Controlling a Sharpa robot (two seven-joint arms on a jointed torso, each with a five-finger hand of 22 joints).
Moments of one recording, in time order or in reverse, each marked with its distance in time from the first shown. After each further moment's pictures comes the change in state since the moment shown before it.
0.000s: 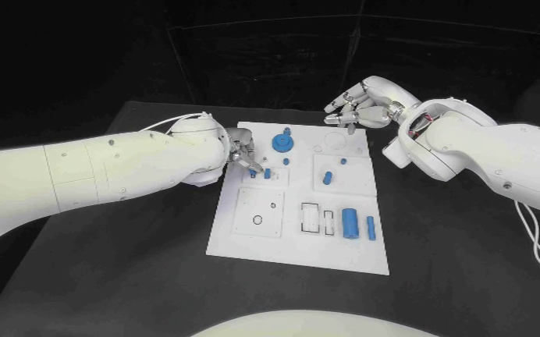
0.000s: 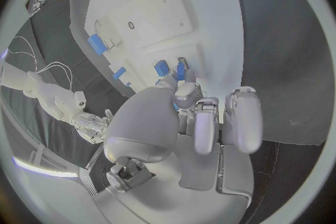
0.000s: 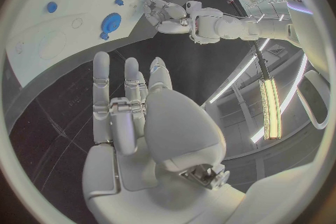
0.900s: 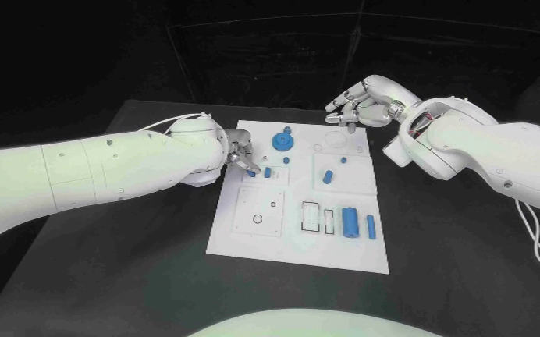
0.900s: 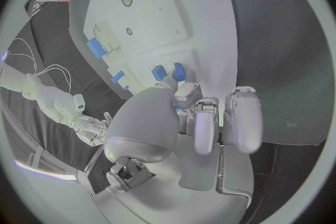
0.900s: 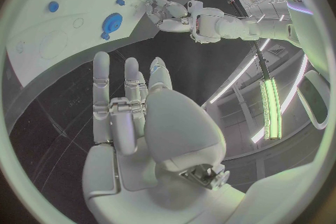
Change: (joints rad) left arm 0.002 -0.009 -0.008 0.009 -0.005 0.019 -0.014; left_hand -0.001 0.002 0.005 0.000 -0.001 0.000 0.000 0.000 0.002 0.006 -0.006 0.000 0.008 0.000 0.000 0.000 0.000 0.000 0.000 0.000 0.000 0.000; right arm 0.000 0.000 0.000 -0.003 -0.001 0.001 -0.001; right_hand 0.000 0.000 0.000 0.000 0.000 0.000 0.000 0.000 0.000 0.000 0.000 0.000 0.000 0.000 0.000 0.000 0.000 0.000 0.000 0.000 0.000 0.000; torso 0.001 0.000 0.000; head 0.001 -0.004
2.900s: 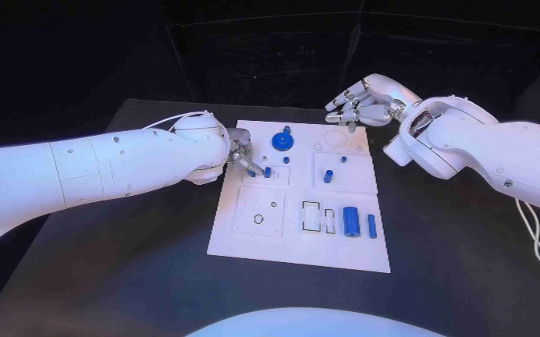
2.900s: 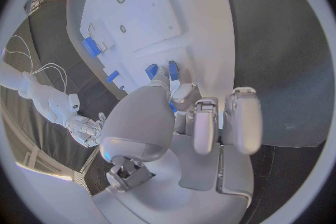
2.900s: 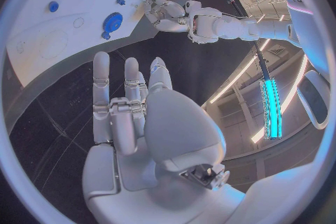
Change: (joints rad) left arm -0.002 0.030 -0.003 -0.044 0.019 0.013 -0.015; left_hand -0.161 -0.064 -0.170 0.092 0.001 0.041 -0.020 0.048 0.043 0.014 -0.007 0.017 0.015 0.000 -0.007 0.000 0.000 0.000 0.004 -0.004 0.010 0.000; right arm 0.000 -0.003 0.000 0.003 -0.001 0.000 -0.001; right_hand 0.000 0.000 -0.002 0.002 0.000 0.000 0.000 0.000 0.000 0.000 0.000 0.000 0.000 0.000 0.000 0.000 0.000 0.000 0.000 0.000 0.000 0.000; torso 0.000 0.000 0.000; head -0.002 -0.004
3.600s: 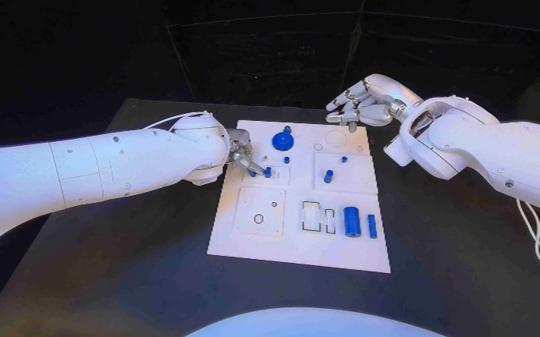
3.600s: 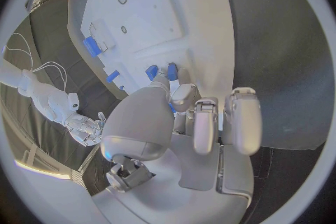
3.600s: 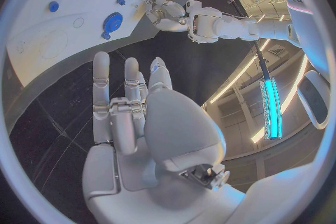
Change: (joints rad) left arm -0.001 -0.004 0.000 0.003 0.015 0.001 -0.005; left_hand -0.043 0.027 -0.039 0.033 0.000 0.005 -0.005 0.018 0.011 0.011 -0.004 0.009 0.005 0.000 0.000 0.000 0.000 0.000 0.000 -0.007 0.006 0.000; right arm 0.000 -0.001 0.000 0.001 0.000 0.000 -0.001; right_hand 0.000 0.000 0.000 0.000 0.000 0.000 0.000 0.000 0.000 0.000 0.000 0.000 0.000 0.000 0.000 0.000 0.001 0.000 0.000 0.000 0.000 0.000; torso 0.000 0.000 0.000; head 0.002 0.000
